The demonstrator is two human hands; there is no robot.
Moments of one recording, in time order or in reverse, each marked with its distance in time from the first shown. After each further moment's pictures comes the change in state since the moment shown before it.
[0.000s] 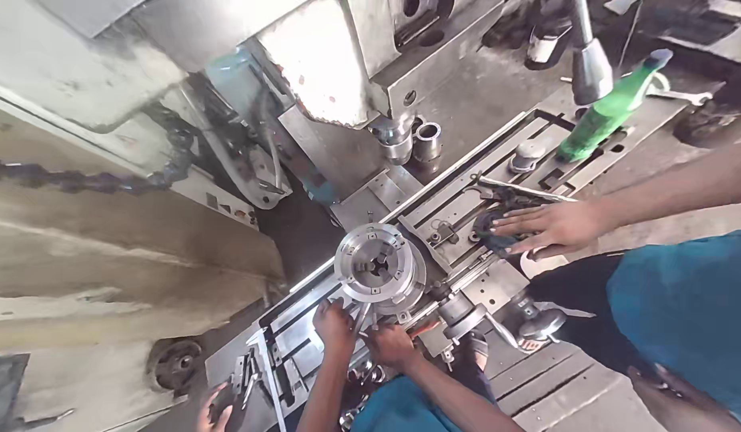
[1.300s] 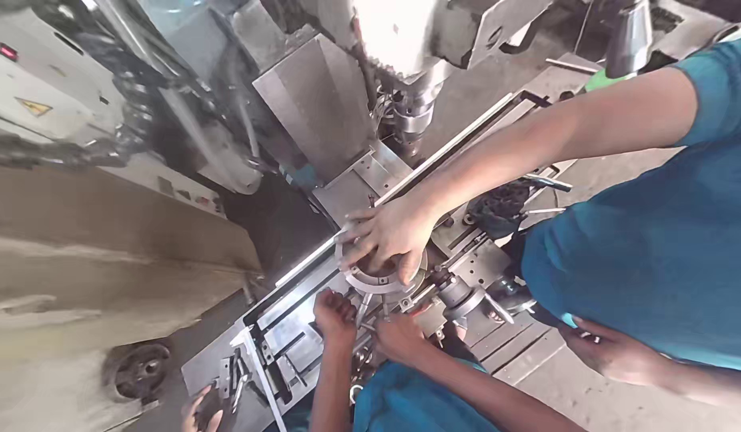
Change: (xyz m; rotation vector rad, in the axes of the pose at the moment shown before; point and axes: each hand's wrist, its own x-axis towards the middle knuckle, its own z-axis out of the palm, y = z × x) left_hand 0.018 0.000 -0.011 -0.264 -0.143 -0.236; right_hand -0.014 -0.042 -0.040 -0.058 -0.219 0.330
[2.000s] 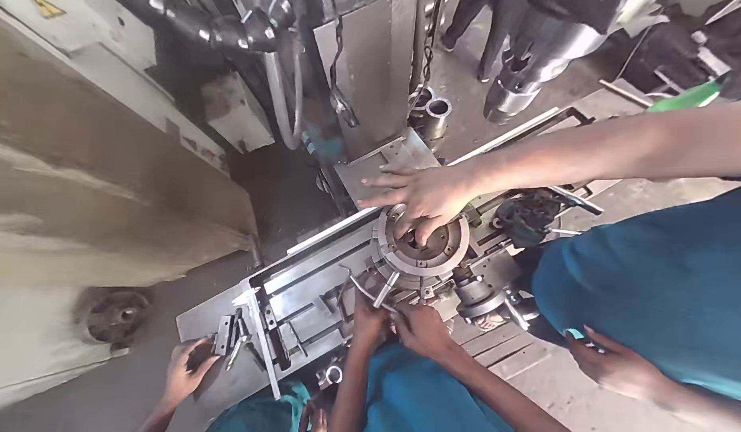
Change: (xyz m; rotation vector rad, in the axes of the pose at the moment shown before) left_hand -0.008 -0.052 -0.074 0.423 -0.361 0.177; right_hand -0.007 0.018 0.028 0.103 0.312 -0.127
